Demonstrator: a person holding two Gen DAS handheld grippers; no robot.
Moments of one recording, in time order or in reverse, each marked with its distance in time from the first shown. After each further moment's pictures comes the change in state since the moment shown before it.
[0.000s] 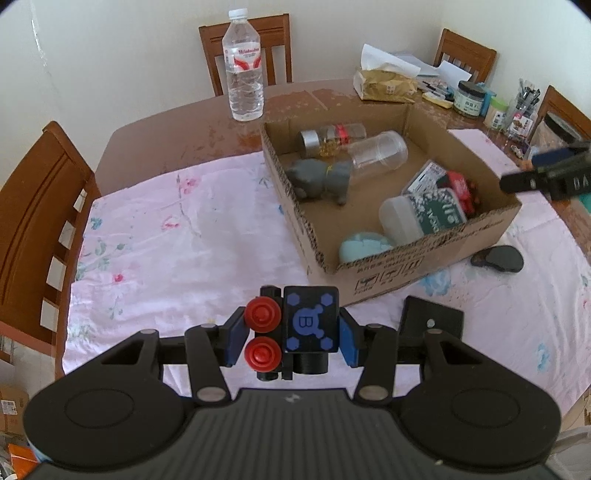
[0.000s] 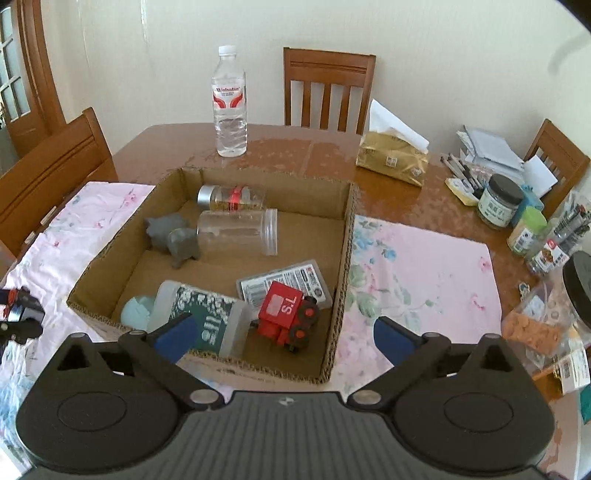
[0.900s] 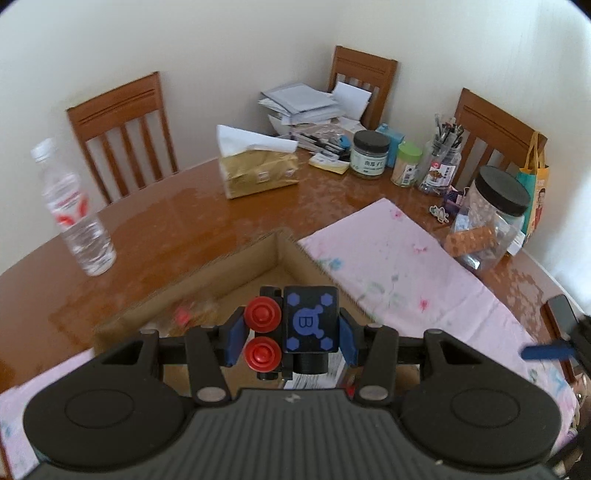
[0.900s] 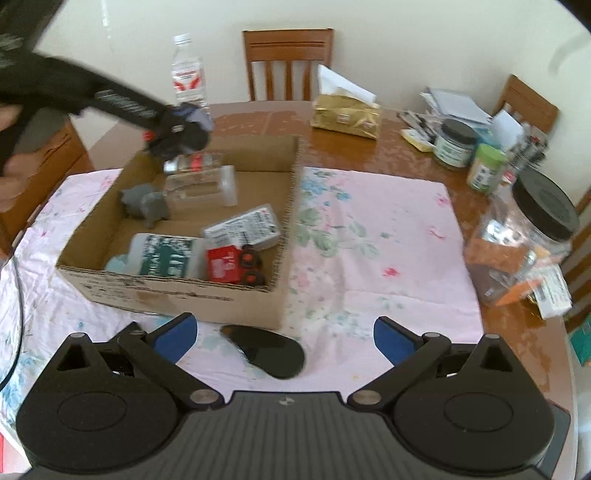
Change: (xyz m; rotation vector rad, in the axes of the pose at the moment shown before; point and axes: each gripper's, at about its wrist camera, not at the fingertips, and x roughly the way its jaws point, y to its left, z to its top) left arm 0.071 -0.124 0.189 0.244 -0.094 -0.236; right arm -0.031 -0.039 -0.047 0.118 0.052 -0.056
